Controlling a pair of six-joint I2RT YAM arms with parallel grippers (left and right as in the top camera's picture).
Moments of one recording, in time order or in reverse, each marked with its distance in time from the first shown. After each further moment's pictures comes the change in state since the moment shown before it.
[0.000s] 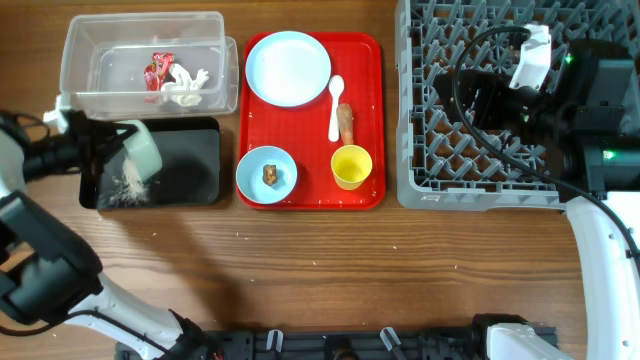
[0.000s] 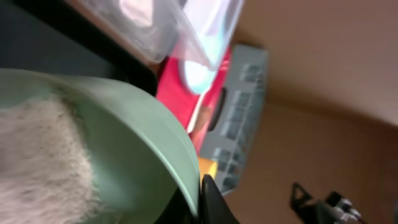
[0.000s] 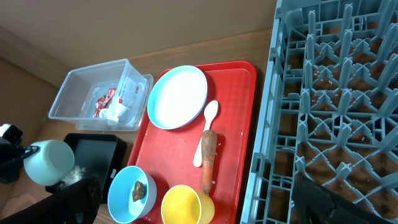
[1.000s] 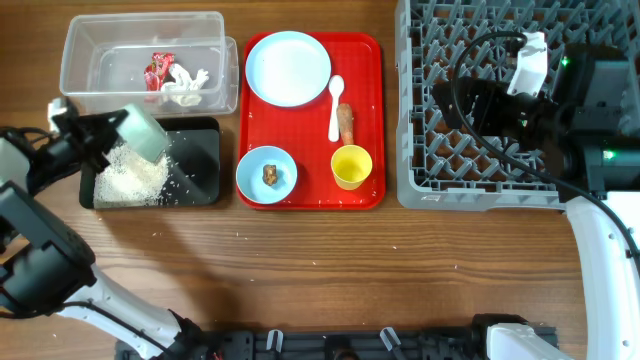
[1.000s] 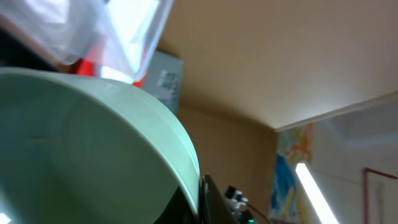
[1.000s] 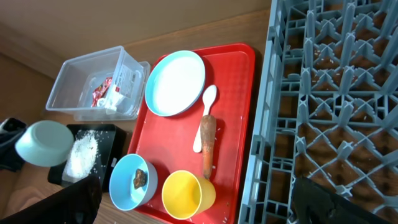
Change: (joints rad) left arm 0.013 0.069 -0.045 0.076 0.323 -0.167; right arm 0.000 0.000 0.000 -0.066 0.000 0.000
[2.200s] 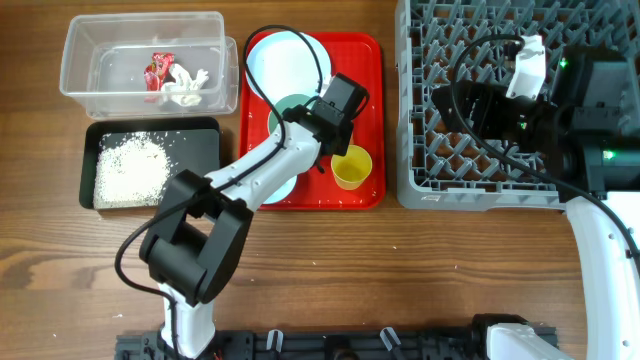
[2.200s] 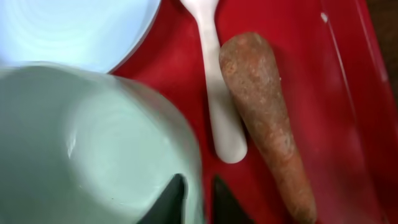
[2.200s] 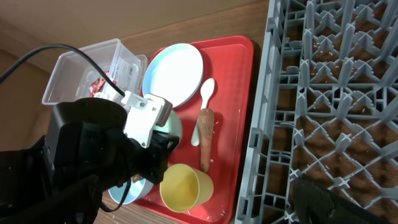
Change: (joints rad) left arm -1.315 -0.030 -0.004 0.568 -1.712 -0.155; right arm 0.000 0.000 0.000 -0.026 0.003 -0.016
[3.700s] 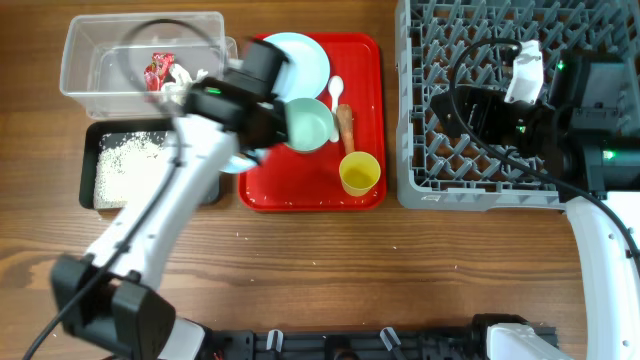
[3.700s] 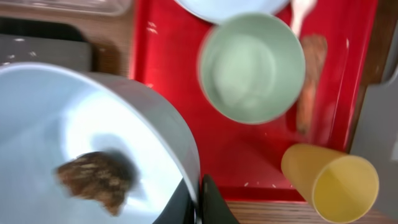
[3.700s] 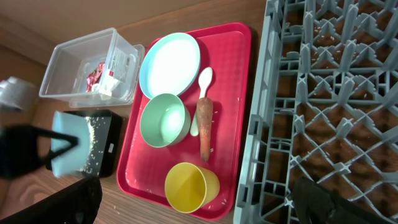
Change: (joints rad) left arm 0.258 -0.344 0.099 -0.539 0.206 -0.221; right arm 0.000 0.000 0.000 -0.047 -0.001 -0.006
